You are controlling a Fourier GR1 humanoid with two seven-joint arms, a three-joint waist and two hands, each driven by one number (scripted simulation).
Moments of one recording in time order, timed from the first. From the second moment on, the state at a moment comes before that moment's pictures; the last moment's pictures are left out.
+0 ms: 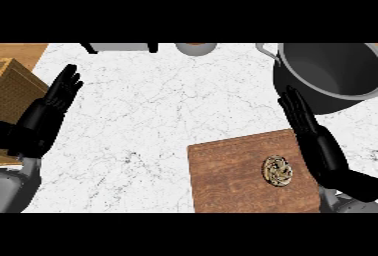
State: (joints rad) left arm -0.24 0.57 -0.21 -1.55 0.34 0.17 0.02; right arm -0.11 -0.41 0.30 -1.67 -0.29 -0.15 -0.20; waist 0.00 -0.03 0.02
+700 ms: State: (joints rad) left arm -0.07 0.34 -0.23 -1.55 0.29 0.35 -0.14; right arm 0.12 -0.54 -0.11 -1.60 -0.29 -0.01 -0.87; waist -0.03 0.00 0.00
